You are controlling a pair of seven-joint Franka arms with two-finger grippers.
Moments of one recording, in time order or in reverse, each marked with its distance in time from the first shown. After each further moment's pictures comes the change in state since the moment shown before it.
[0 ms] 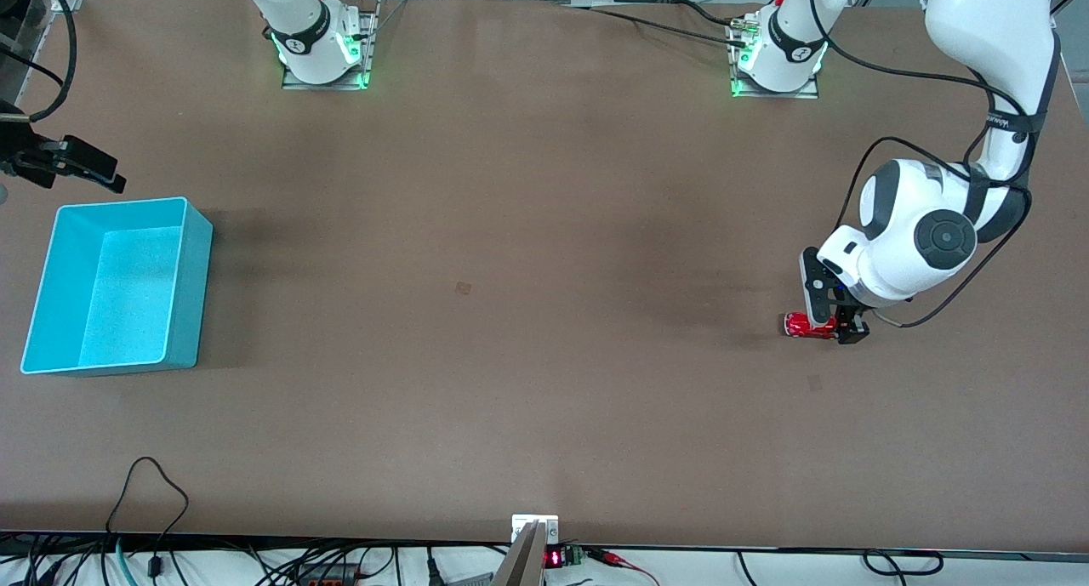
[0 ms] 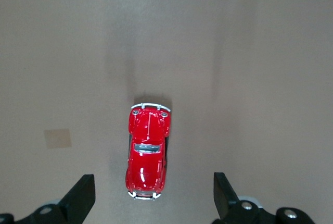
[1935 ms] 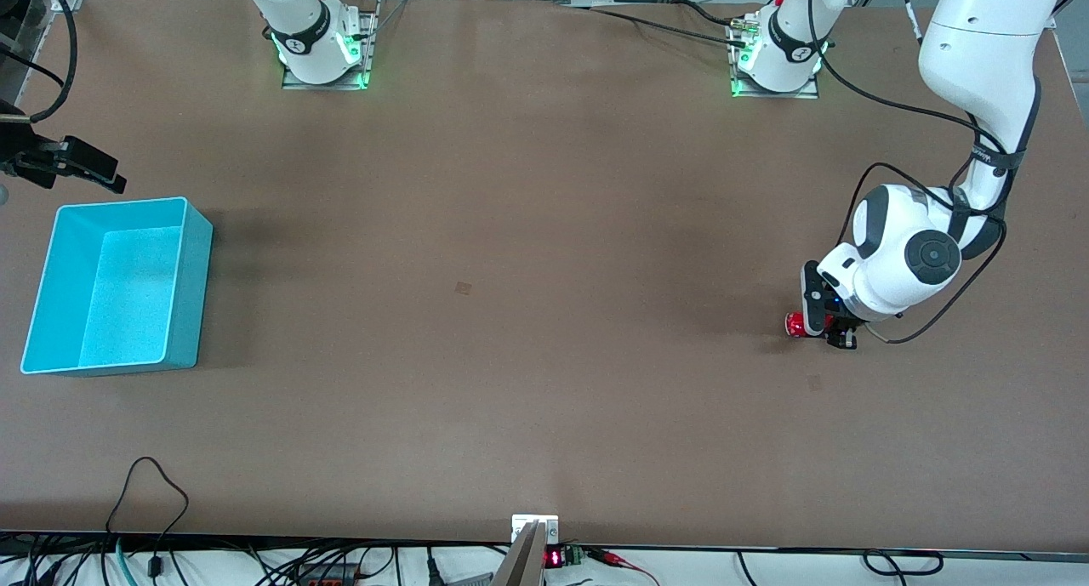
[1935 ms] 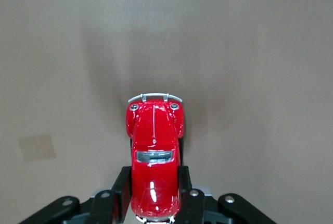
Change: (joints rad) left arm 0.045 0.108 0.006 0.001 0.016 0.140 0.117; right arm 0.000 0.001 0.000 0.000 0.000 0.000 0.000
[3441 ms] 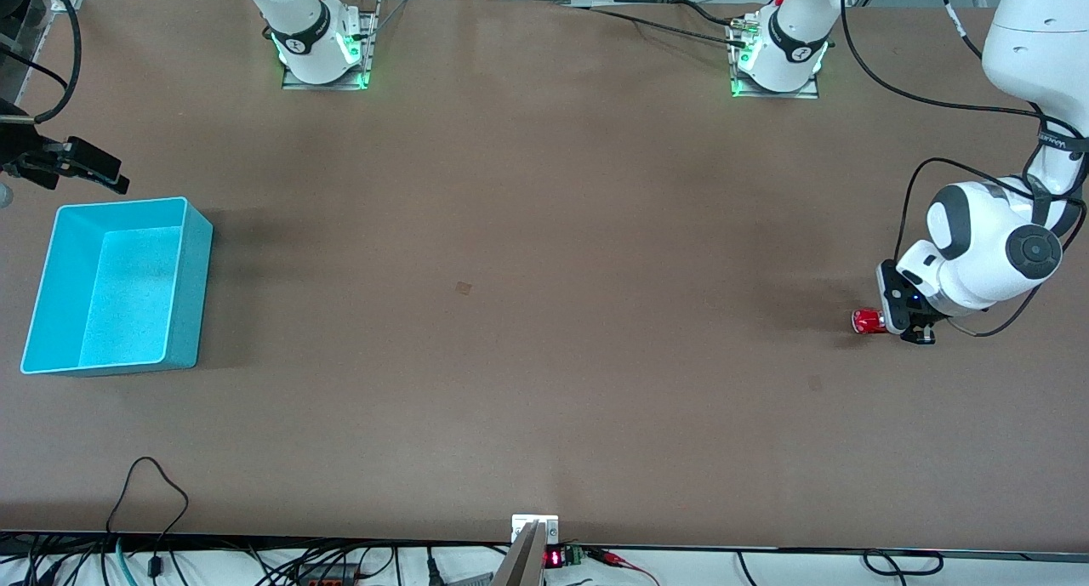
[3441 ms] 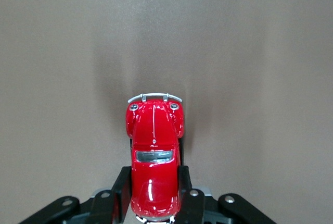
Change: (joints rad) left arm 0.202 0.009 0.003 0.013 0.000 0.006 0.154; right arm 0.005 0.001 0.001 0.000 0.000 0.000 0.000
